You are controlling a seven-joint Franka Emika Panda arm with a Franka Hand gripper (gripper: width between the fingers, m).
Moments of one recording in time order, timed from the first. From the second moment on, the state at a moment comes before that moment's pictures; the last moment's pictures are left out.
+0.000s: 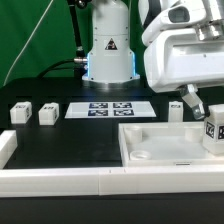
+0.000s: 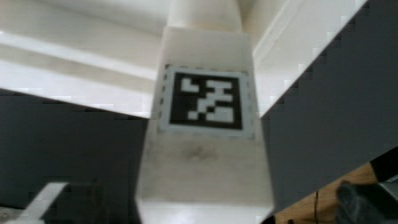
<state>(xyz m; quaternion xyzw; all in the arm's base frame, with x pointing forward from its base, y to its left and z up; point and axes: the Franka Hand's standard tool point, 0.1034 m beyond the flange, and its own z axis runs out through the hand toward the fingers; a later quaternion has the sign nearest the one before) 0.614 0.123 0.092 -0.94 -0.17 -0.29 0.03</state>
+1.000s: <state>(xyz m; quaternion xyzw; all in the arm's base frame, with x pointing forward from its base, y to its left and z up) 0.603 0.125 0.092 -0.98 -0.19 0.05 0.05</state>
